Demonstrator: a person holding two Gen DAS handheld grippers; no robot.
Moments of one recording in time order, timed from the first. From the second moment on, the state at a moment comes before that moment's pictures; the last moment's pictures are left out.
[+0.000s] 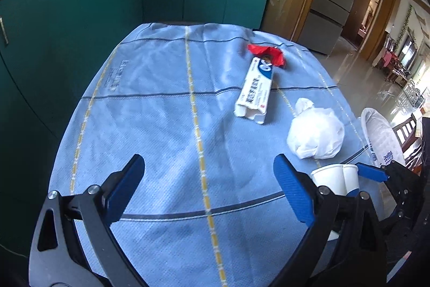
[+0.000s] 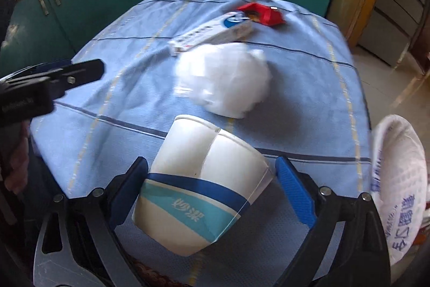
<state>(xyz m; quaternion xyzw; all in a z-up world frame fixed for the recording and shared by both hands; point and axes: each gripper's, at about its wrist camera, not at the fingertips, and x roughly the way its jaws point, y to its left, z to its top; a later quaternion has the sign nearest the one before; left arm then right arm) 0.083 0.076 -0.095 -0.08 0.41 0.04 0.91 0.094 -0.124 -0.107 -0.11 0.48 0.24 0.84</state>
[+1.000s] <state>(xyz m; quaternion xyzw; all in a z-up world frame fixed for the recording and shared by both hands) 0.135 -0.028 -0.118 0.03 0.44 -0.08 0.89 0.110 -0.206 -0.106 -0.06 0.49 0.14 0.86</state>
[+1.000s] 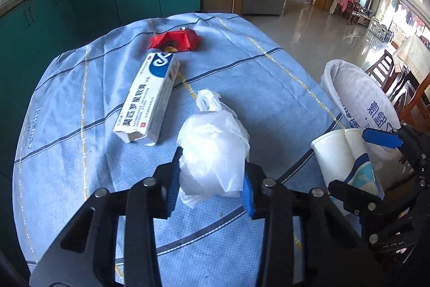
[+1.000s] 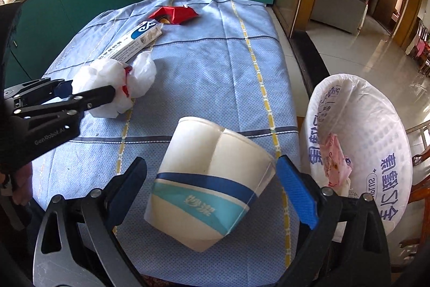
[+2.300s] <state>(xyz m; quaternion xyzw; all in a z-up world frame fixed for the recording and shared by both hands) 0.092 0.025 -0.130 0.00 0.47 -0.04 0.88 0.111 -0.168 -0.113 -0.09 0.49 0.16 0.85</state>
